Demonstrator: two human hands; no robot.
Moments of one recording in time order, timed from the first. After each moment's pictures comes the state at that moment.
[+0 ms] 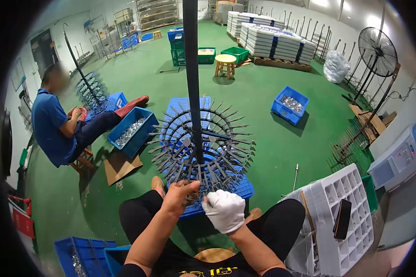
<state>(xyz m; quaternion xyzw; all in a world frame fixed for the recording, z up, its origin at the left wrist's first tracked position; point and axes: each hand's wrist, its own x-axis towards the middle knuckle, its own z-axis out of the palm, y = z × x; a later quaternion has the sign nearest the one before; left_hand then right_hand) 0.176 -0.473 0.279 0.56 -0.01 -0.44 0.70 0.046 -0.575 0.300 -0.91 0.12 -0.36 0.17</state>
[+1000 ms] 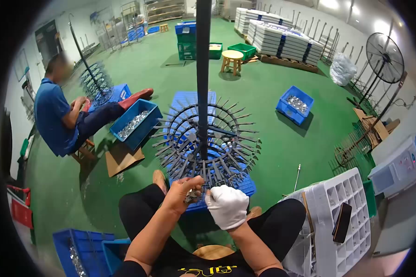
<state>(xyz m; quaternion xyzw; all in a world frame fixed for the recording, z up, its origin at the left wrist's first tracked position) 0.175 -0.467 0.276 0.54 -0.03 -0.46 0.70 0.053 -0.572 0.305 -0.90 0.14 -0.38 0.14</state>
